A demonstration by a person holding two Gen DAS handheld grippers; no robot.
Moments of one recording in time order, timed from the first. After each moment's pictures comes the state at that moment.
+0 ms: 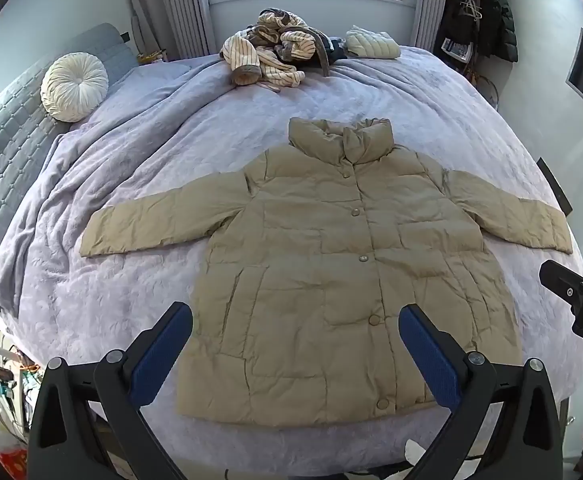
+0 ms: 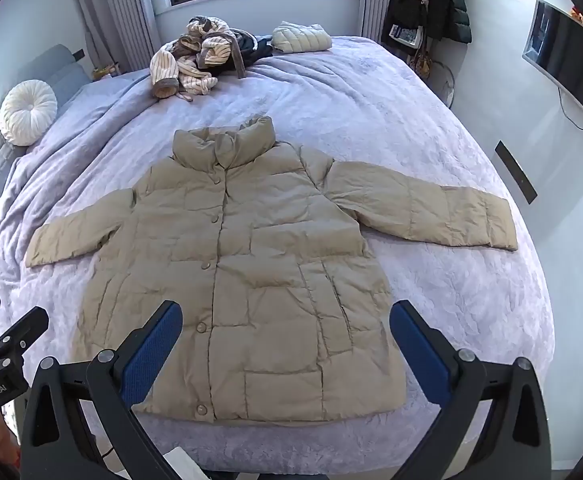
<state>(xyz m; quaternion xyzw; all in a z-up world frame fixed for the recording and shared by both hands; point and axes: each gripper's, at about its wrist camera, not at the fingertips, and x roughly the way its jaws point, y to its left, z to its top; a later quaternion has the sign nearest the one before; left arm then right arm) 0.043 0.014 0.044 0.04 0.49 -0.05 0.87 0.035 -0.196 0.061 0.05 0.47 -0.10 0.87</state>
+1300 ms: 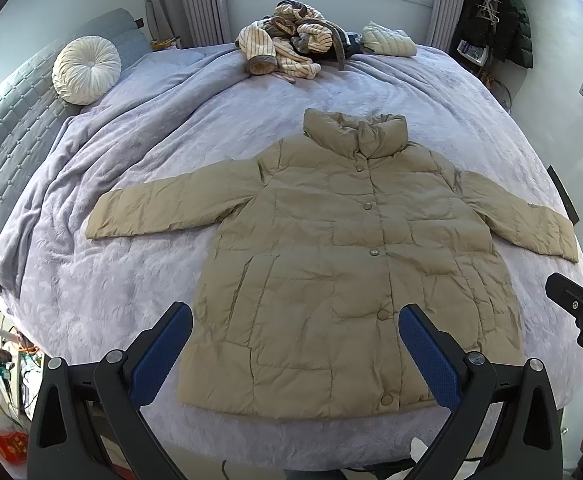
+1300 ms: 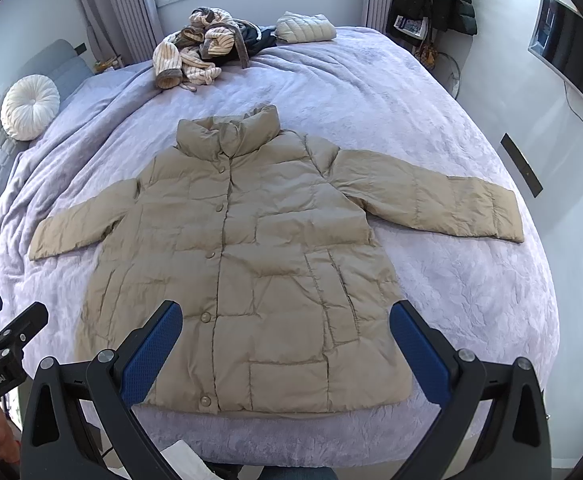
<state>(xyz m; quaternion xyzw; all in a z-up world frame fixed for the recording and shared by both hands) 0.044 0.017 0.035 0.02 0.51 -0.03 0.86 0.036 -0.194 0.051 0.02 0.50 -0.11 0.86</state>
